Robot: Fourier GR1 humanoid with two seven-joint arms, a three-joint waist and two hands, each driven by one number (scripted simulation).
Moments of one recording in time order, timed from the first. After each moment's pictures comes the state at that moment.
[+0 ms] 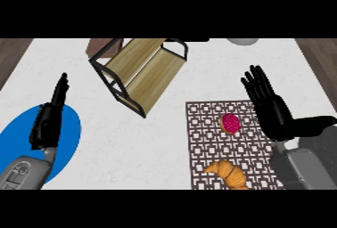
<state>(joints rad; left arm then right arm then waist) -0.20 0.49 -0.27 -1.36 0.09 0.44 -0.10 -0.26 -0.29 0.19 -1.37 -0.47 -0.02 -0.23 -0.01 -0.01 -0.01</state>
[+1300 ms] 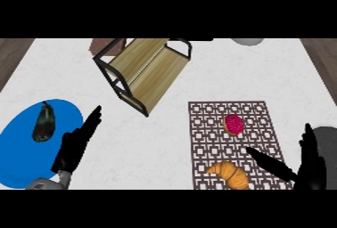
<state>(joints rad) -0.07 0.42 -0.36 -1.35 0.22 0.18 0.01 0.15 -0.43 0.34 -1.69 0.14 -0.92 0.49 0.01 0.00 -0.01</state>
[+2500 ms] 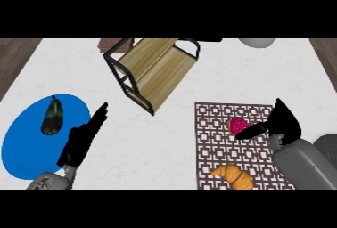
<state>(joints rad) -0.11 0.40 -0.37 -1.32 0.21 0.15 0.02 -0.38 -0.49 0.47 -1.32 0.42 -0.34 1.26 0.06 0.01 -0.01</state>
